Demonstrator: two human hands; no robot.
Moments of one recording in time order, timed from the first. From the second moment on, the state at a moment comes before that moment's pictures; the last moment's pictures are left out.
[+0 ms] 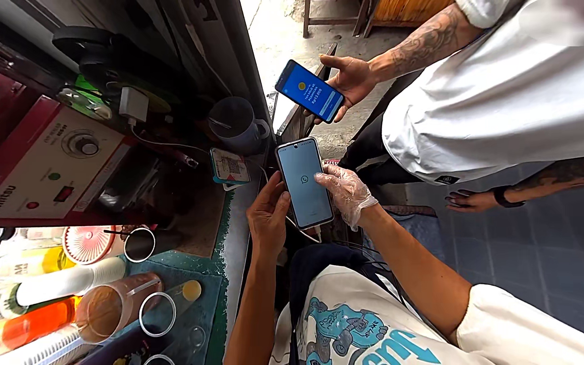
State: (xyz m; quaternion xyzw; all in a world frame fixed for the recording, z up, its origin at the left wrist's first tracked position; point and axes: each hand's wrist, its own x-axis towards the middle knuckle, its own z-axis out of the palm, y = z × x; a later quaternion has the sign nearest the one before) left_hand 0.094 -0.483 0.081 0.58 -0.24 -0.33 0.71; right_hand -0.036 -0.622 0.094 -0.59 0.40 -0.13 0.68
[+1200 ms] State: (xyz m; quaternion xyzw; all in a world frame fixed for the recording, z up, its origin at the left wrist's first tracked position) left_hand 0.108 -0.516 0.089 0.55 -0.22 -0.30 0.74; right_hand -0.032 -0.638 0.097 -0.56 0.25 -0.17 0.77
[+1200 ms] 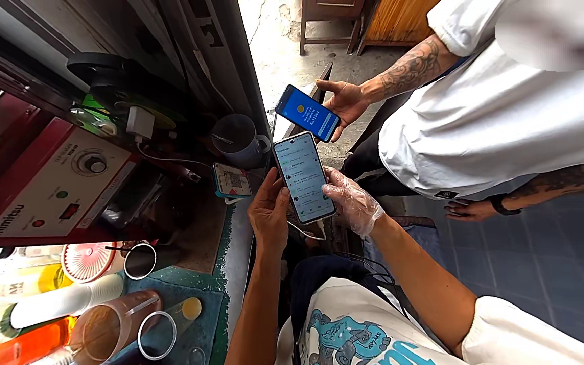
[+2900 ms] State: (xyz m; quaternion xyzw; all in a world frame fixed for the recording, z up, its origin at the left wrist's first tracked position) left_hand 0.083 -0.606 0.099 0.43 -0.15 -0.34 0.83; right_hand -0.034 -0.728 0.134 -0.65 0.24 -0.23 0.68
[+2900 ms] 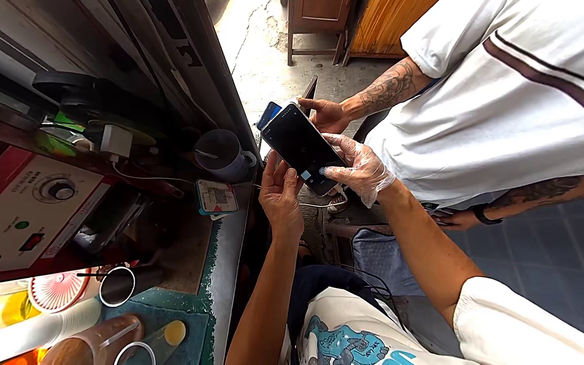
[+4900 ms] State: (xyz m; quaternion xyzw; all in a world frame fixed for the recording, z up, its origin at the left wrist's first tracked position) left_hand 0.071 -0.605 0.100 0.43 -0.13 -0.33 0.83; right_hand -0.044 -0.731 0.127 -0.65 0.22 -0.25 0.68
